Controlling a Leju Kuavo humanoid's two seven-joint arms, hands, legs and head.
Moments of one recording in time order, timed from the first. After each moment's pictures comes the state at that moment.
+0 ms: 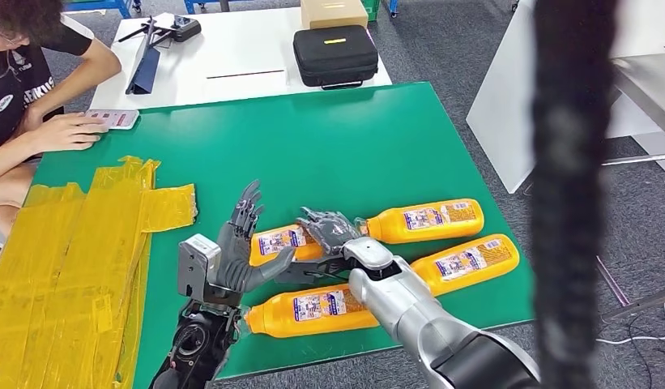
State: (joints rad) left arm -0.18 -0.18 -0.43 -1.34 -0.10 0.08 -0.42; right arm -0.64 0.18 0.49 -0.52 1.18 -0.12 -0.14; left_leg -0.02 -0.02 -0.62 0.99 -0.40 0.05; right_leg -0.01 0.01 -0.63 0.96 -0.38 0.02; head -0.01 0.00
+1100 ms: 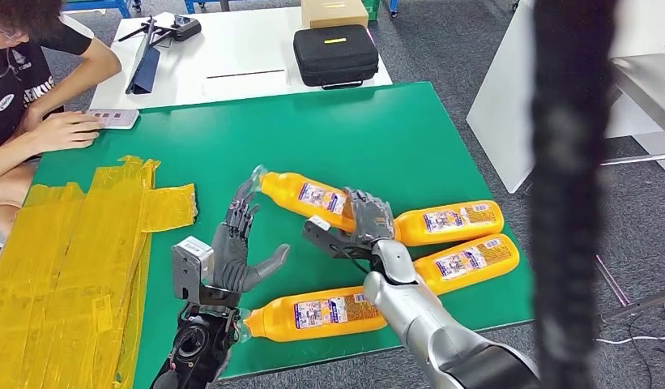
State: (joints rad) left arm -0.17 -0.18 -0.44 -1.34 -0.06 0.12 -0.46; right arm -0.59 0.15 0.31 -0.53 1.05 -0.63 0.01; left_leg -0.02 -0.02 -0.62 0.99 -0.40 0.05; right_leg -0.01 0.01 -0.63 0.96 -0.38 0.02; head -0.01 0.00
